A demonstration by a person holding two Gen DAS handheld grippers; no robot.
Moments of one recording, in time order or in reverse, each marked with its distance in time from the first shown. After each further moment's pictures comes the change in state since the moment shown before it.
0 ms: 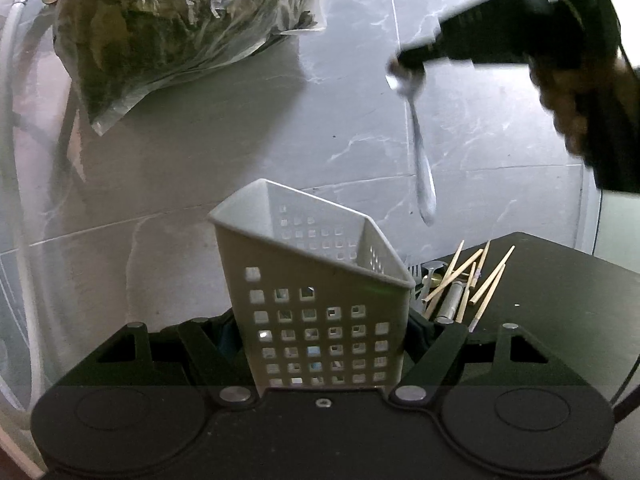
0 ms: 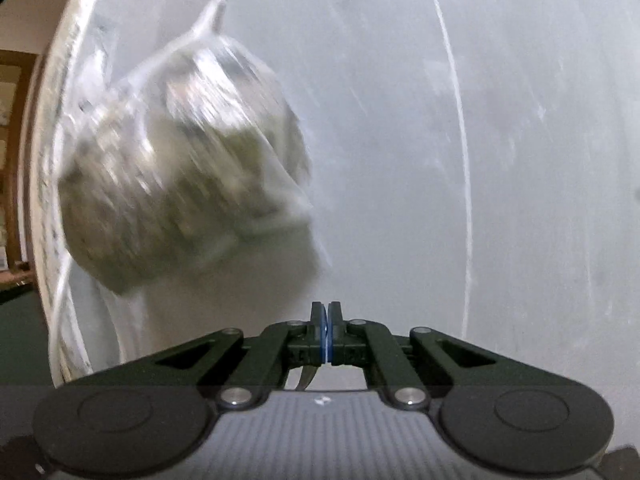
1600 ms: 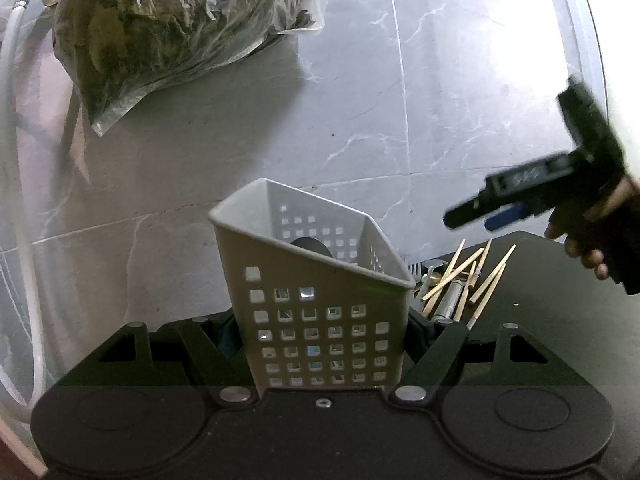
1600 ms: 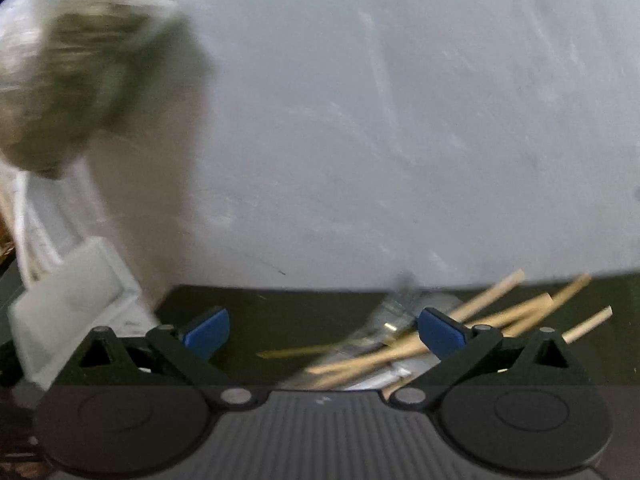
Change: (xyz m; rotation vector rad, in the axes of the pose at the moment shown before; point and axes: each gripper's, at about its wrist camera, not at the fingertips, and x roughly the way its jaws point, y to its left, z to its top) left arm 0.000 0.001 0.004 0.003 0.007 0.008; right arm 0.025 -0.094 -0.118 0.265 0.508 -0.041
